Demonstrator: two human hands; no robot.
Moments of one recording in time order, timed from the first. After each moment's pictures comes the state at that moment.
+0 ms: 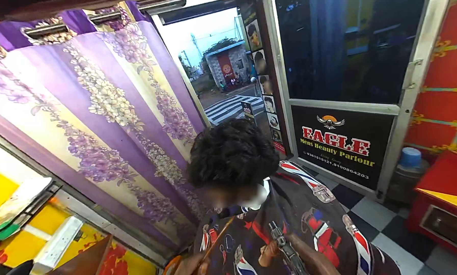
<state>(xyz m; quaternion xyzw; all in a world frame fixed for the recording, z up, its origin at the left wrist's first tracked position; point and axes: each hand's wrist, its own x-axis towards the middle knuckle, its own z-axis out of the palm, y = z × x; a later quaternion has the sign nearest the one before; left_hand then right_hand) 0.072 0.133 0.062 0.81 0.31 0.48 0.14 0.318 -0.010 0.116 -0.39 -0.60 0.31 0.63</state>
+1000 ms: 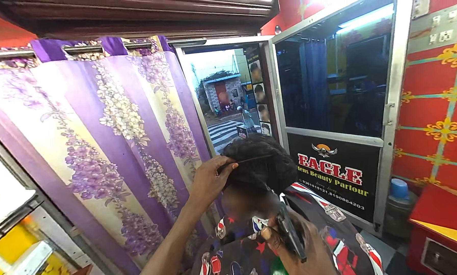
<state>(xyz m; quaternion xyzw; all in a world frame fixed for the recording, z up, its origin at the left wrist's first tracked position) 0.146 0.290 0.237 0.89 0.16 0.42 0.09 0.255 0.060 0.150 -0.54 -0.49 0.08 0.68</state>
